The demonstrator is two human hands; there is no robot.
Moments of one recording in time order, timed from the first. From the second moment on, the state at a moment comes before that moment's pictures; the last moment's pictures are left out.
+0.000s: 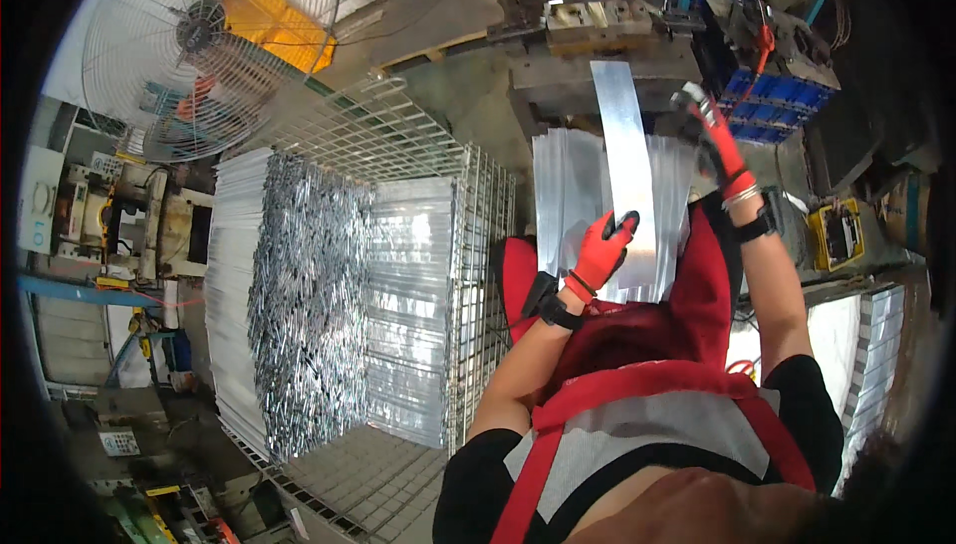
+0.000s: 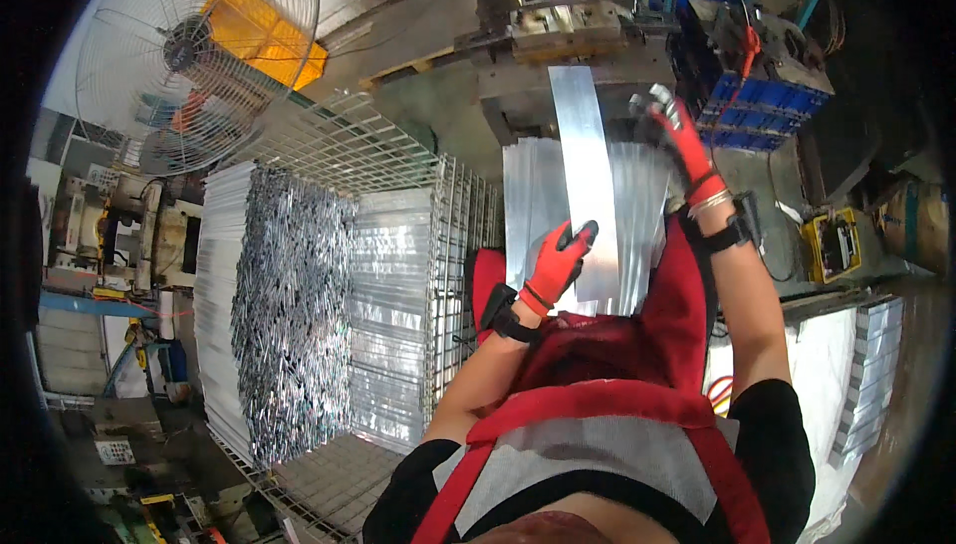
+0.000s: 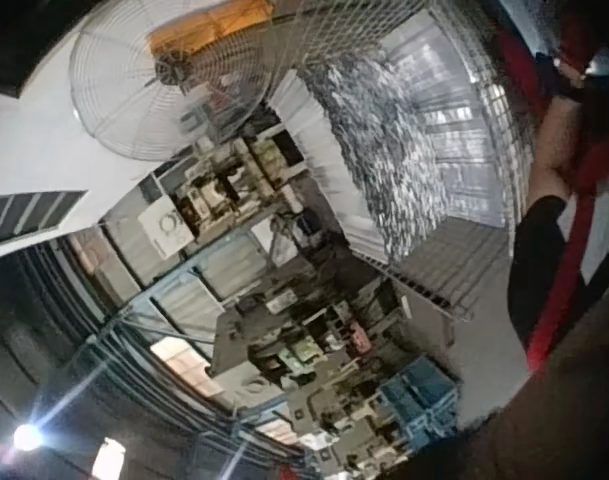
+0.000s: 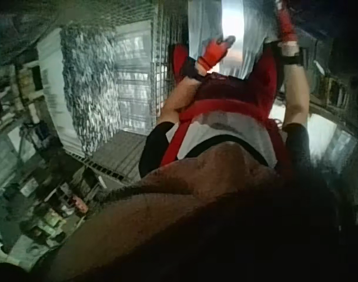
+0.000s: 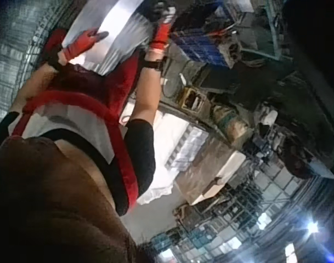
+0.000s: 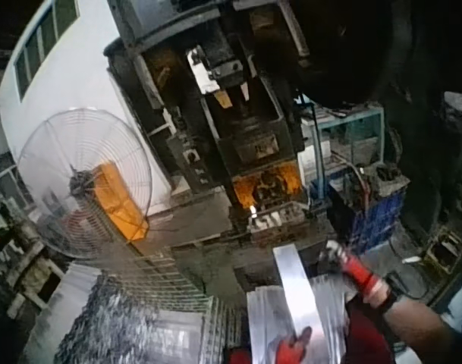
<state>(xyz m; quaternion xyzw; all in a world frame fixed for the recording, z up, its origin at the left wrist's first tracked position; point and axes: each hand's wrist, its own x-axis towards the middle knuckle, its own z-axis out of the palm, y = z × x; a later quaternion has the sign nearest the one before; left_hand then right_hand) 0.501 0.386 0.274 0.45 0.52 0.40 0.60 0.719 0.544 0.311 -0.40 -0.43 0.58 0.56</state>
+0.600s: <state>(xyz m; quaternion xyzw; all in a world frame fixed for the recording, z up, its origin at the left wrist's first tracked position) 0.499 0.451 0.281 0.31 0.30 0.47 0.77 0.651 0.584 0.302 -0.38 -0.48 0.53 0.58</state>
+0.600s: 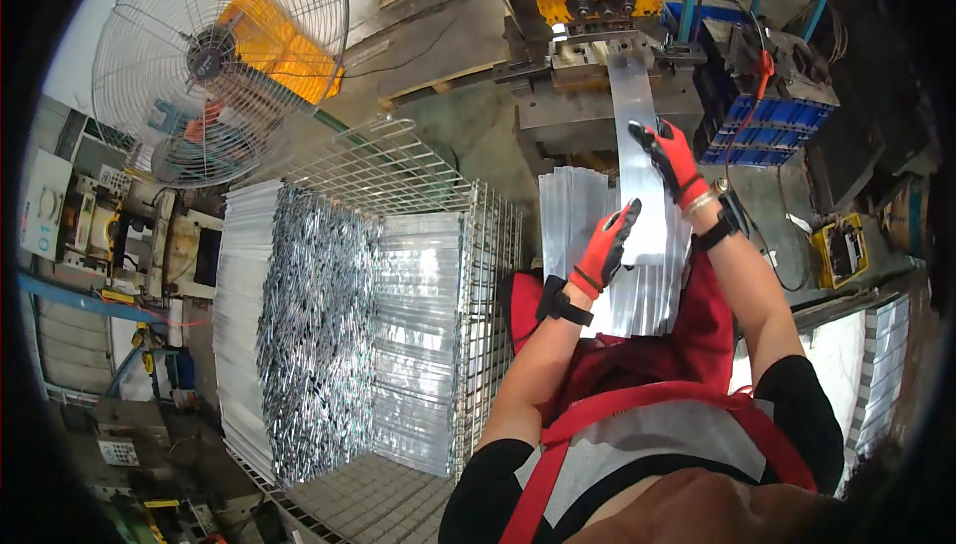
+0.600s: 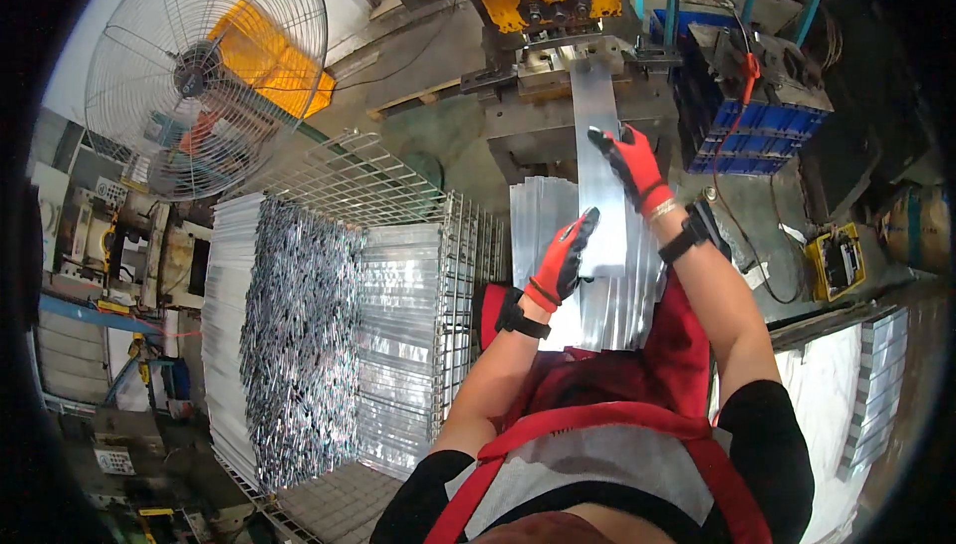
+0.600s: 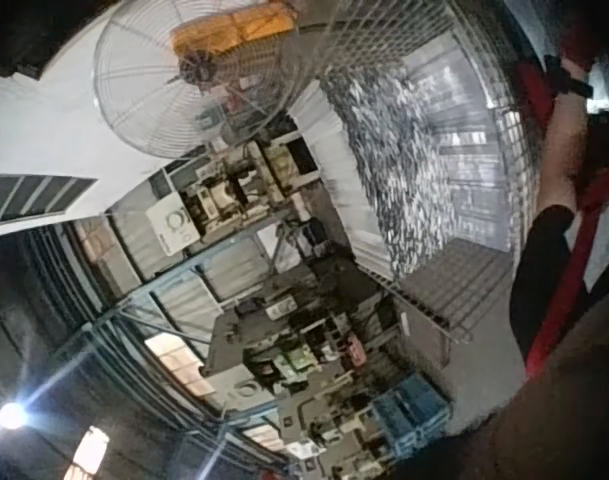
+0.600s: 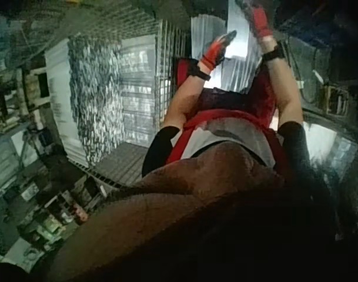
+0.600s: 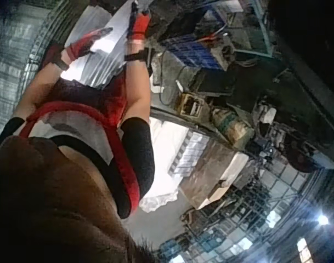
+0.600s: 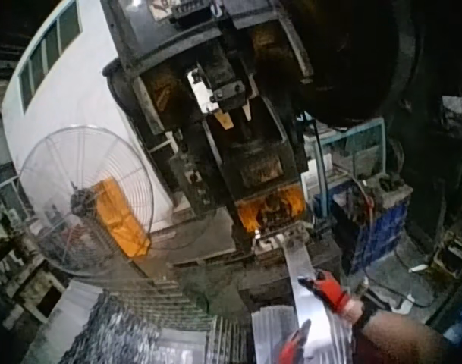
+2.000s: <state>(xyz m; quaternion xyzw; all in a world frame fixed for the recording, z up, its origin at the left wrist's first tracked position) 0.512 0.497 0.294 0.25 0.39 0.45 0.76 0.642 0.666 0.275 -0.44 -0.53 0.55 0.47</state>
